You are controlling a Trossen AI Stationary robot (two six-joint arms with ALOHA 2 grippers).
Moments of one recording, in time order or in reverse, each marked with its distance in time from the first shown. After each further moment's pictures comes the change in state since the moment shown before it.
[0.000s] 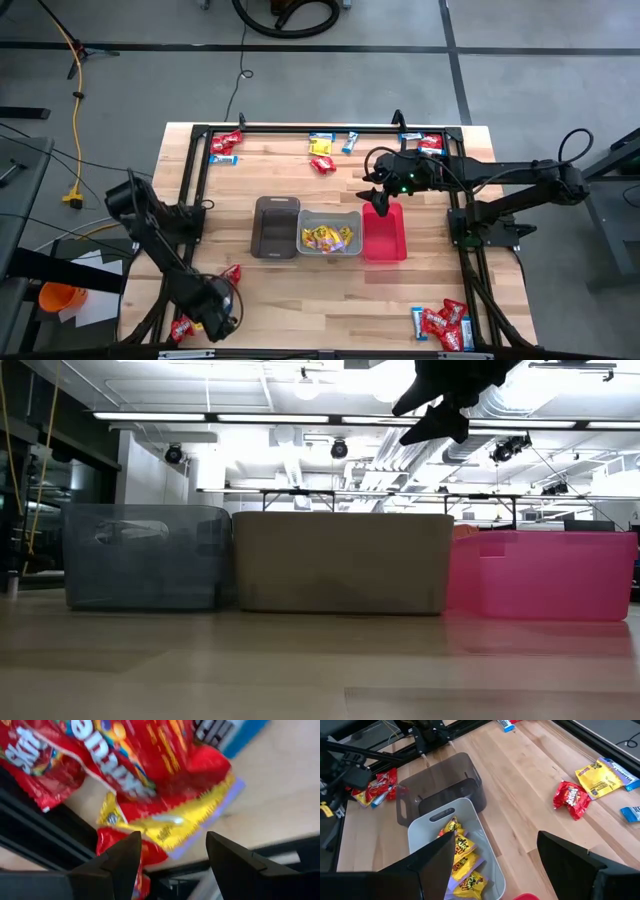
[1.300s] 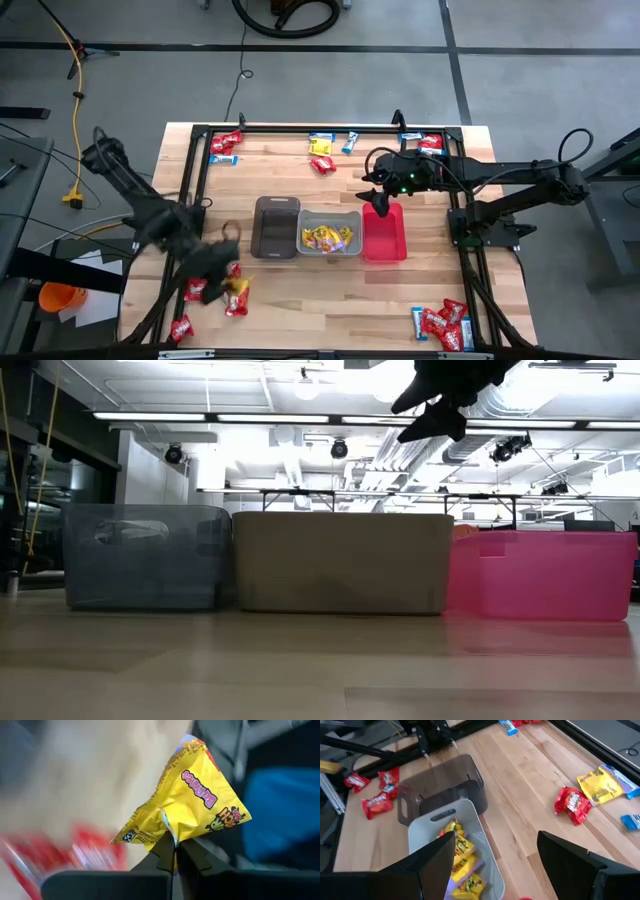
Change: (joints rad) left arm 0.290 -0.621 0.000 0.015 -0.425 0.934; right arm 0.000 0.001 -0.001 0.020 -0.007 -0.037
